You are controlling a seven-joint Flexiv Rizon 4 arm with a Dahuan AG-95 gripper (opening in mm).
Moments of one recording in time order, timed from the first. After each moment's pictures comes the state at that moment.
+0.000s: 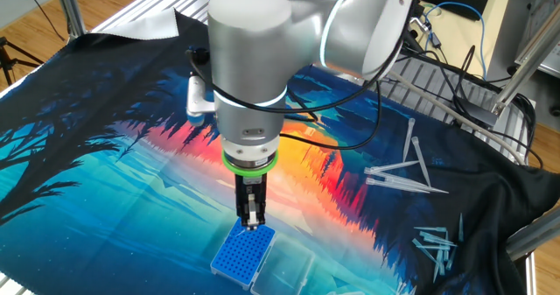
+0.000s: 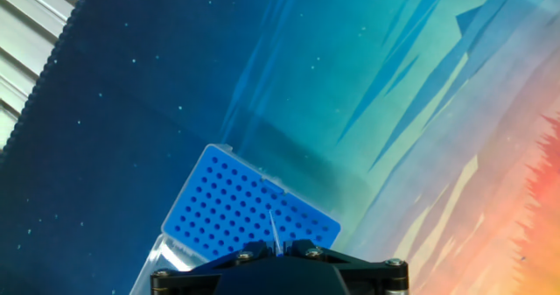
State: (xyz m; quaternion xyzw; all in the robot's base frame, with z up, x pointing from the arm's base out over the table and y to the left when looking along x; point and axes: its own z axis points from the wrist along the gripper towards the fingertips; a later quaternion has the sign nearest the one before) arm 0.621 0.085 0.056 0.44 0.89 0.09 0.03
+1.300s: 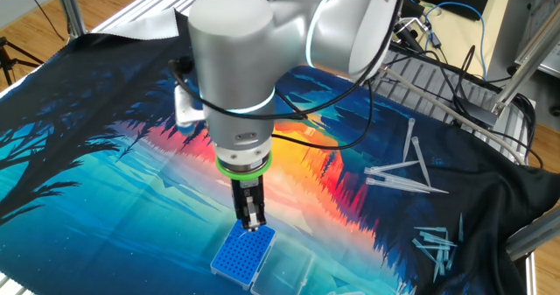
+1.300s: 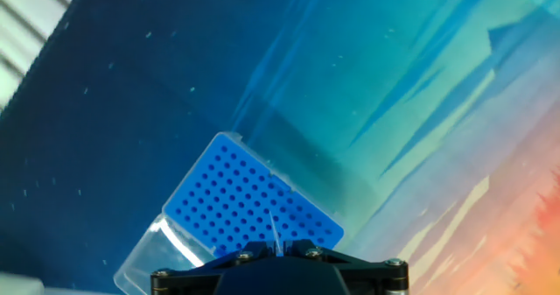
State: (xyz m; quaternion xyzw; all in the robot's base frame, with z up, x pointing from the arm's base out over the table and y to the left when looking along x) arm 0.620 0.089 0.056 0.35 0.93 0.09 0.00
